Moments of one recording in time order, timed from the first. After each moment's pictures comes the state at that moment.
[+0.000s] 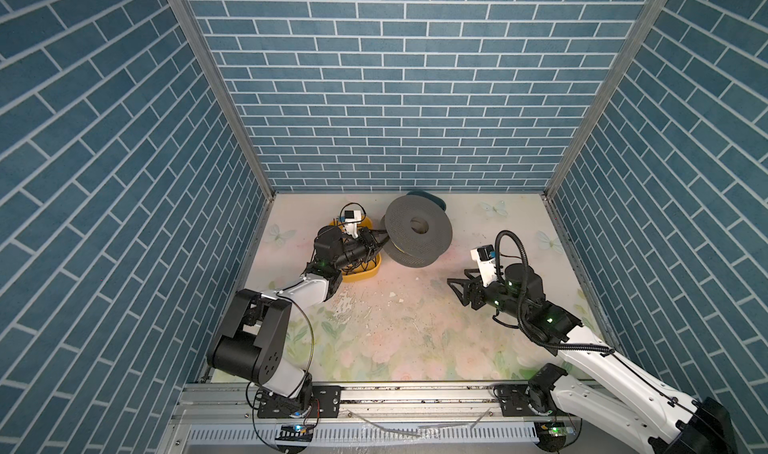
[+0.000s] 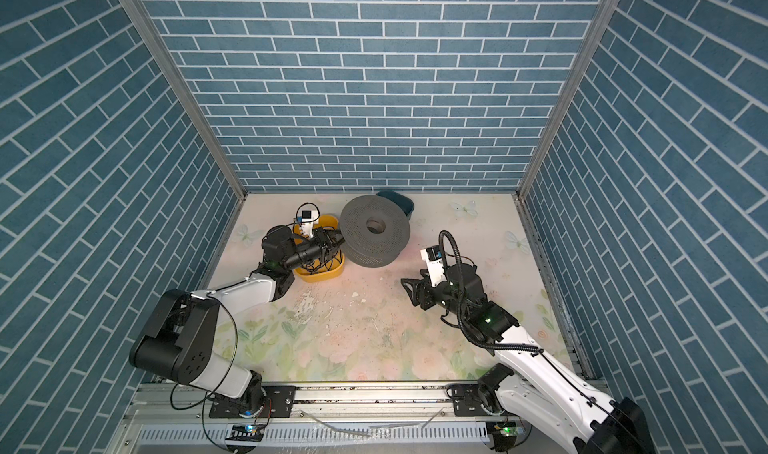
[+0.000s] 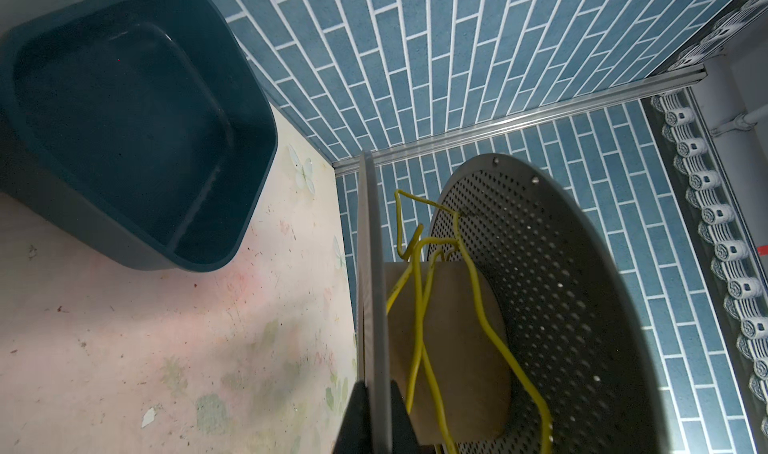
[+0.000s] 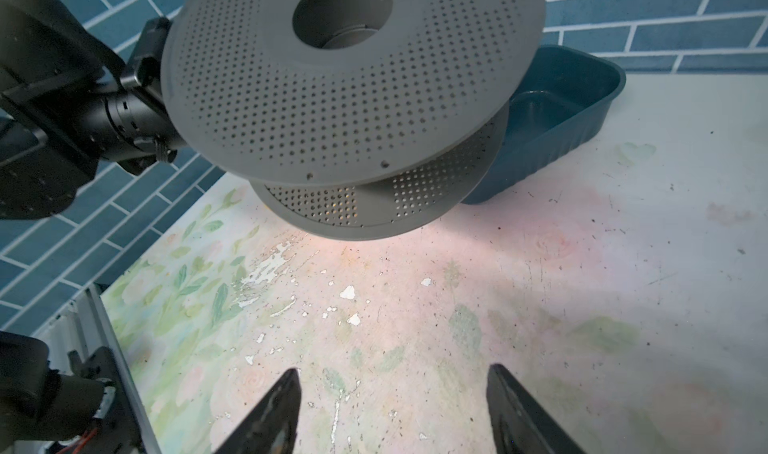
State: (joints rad) left arm -0.30 1.53 0.72 0.72 0.70 -1.26; right arm 0.62 0.86 0.56 -0.11 -0.24 0.31
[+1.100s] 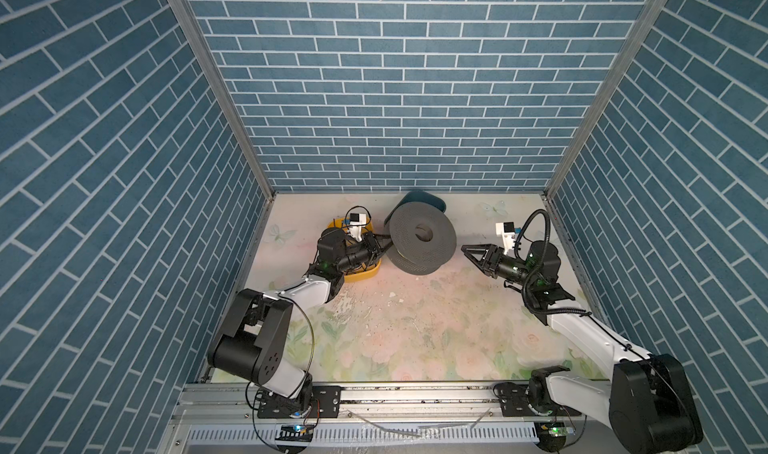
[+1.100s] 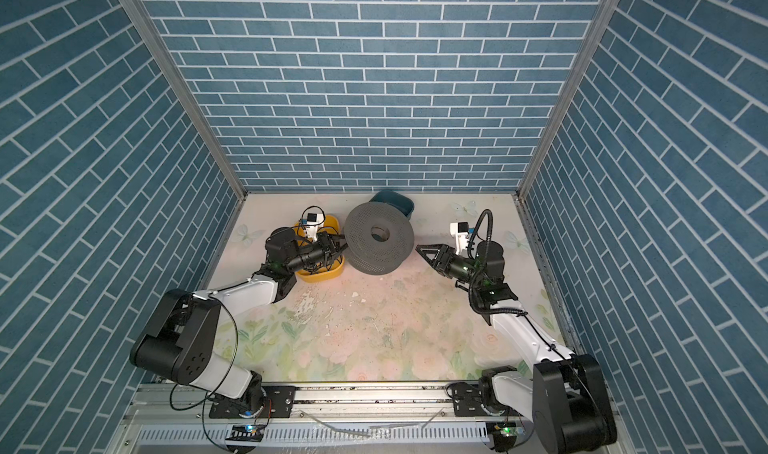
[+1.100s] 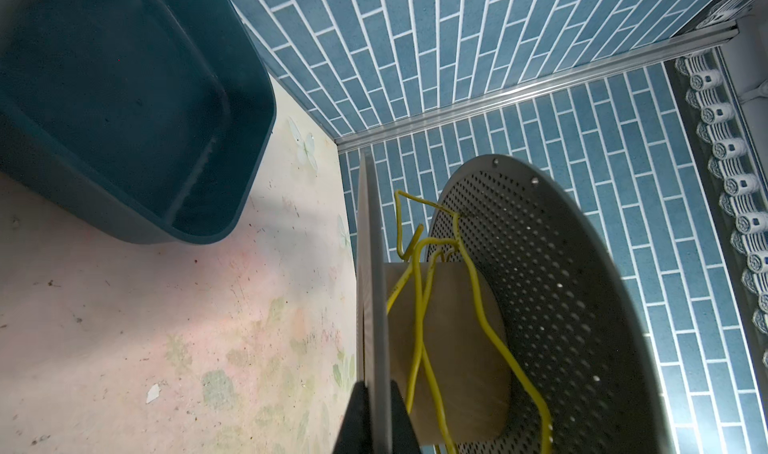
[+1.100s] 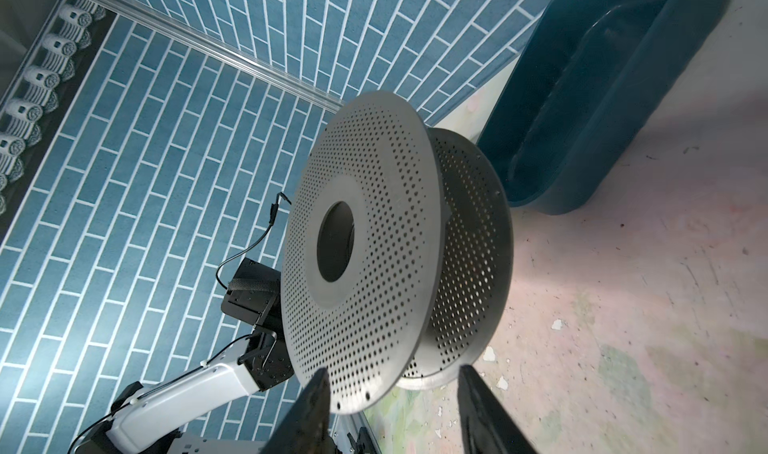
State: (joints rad) left arm -0.34 1.54 0.71 0.71 0.72 -1.23; right arm 0.24 1.17 0.55 0.47 -0.83 1.03
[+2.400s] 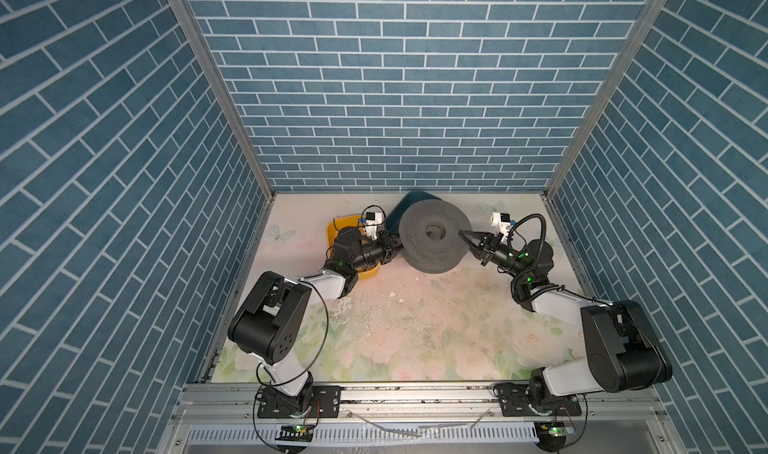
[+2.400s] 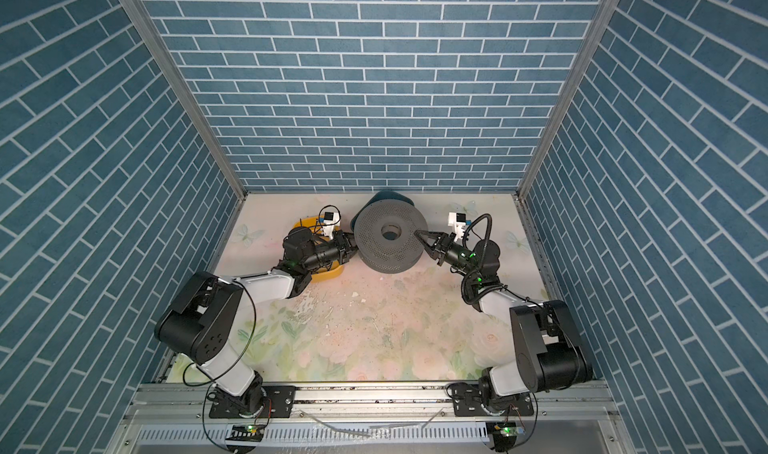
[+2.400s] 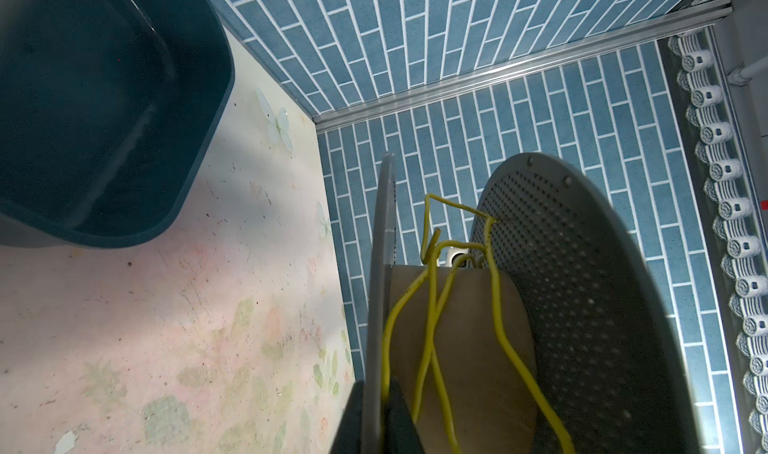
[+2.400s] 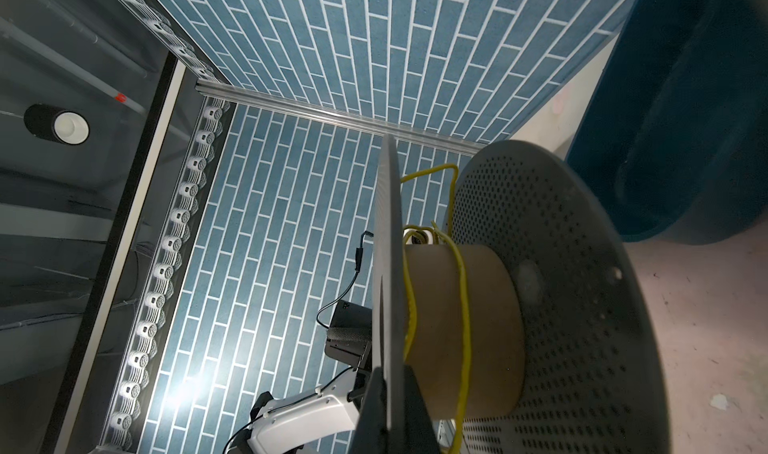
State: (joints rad) left arm -0.43 1.68 0.78 0.81 0.70 -1.28; right arm 0.24 1.45 0.56 1.08 -0.86 1.49
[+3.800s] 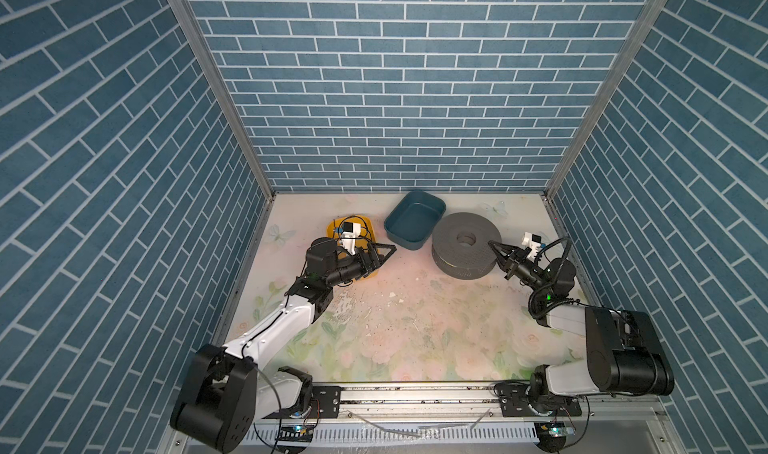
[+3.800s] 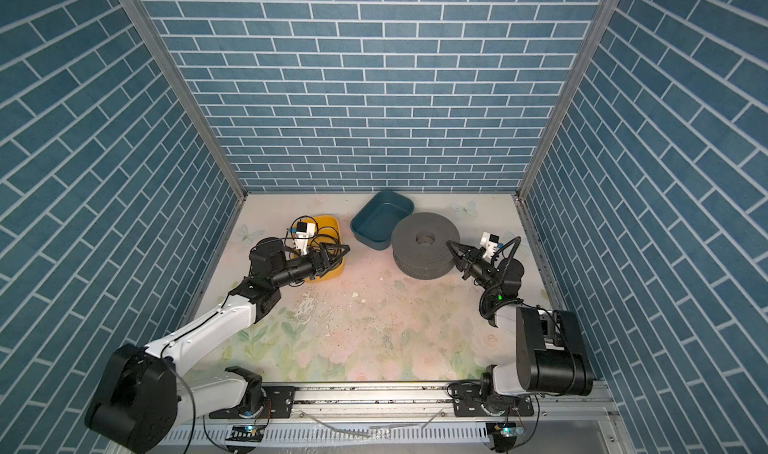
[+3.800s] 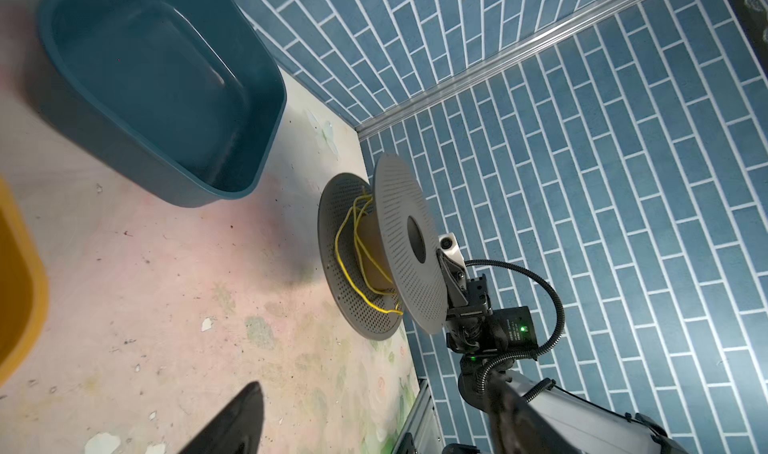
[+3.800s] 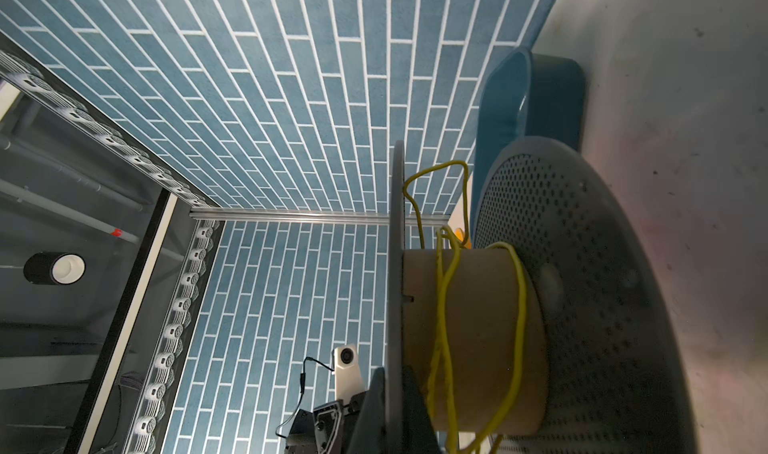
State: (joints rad) left arm -0.34 1.17 0.62 0.30 0.65 -0.97; right arm -0.02 1.43 0.35 1.14 -0.86 1.59
